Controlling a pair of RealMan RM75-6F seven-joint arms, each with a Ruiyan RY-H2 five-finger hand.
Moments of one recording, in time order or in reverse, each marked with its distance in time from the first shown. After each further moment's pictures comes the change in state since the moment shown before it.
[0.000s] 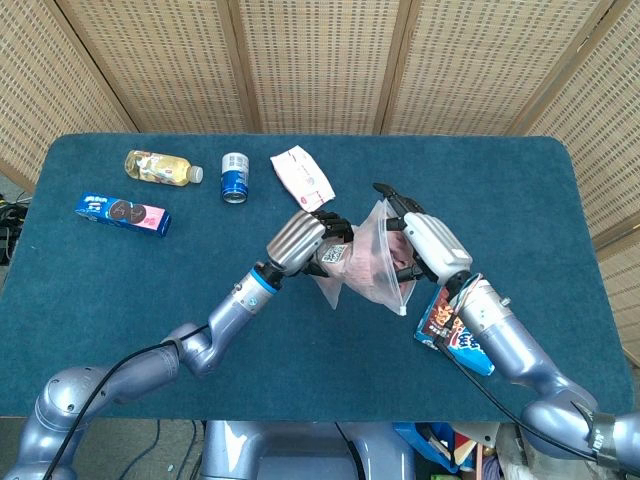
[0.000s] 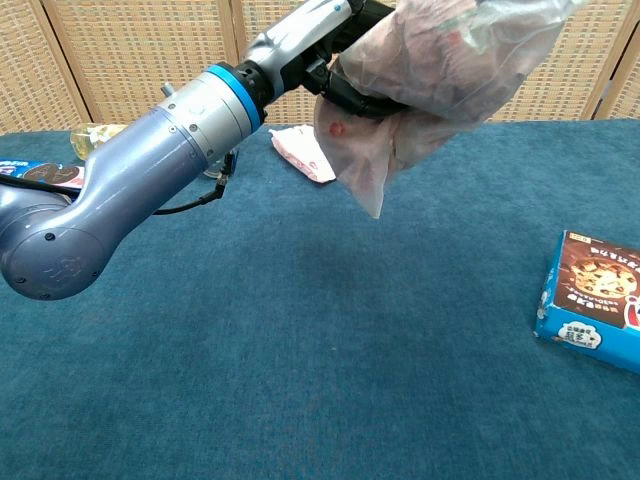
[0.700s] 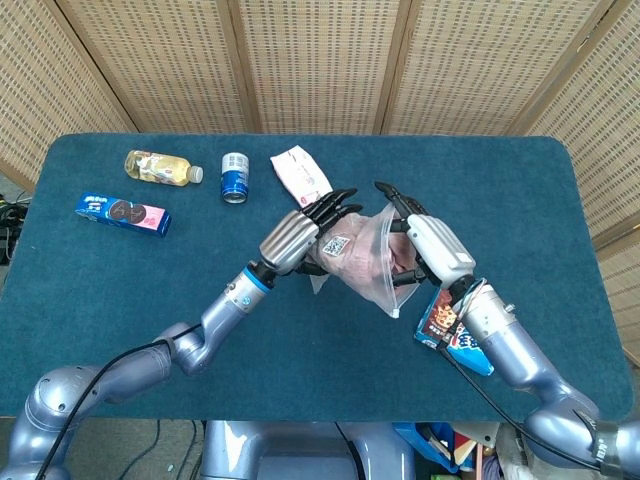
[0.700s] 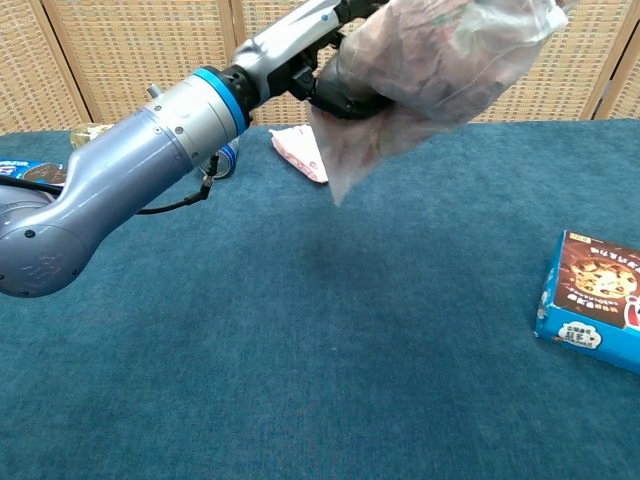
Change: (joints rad) left arm 0.022 0.036 0.024 -0.024 -0.008 -0.018 0.031; right arm -0.042 0.003 0.007 -0.025 -0.064 0.038 0.028
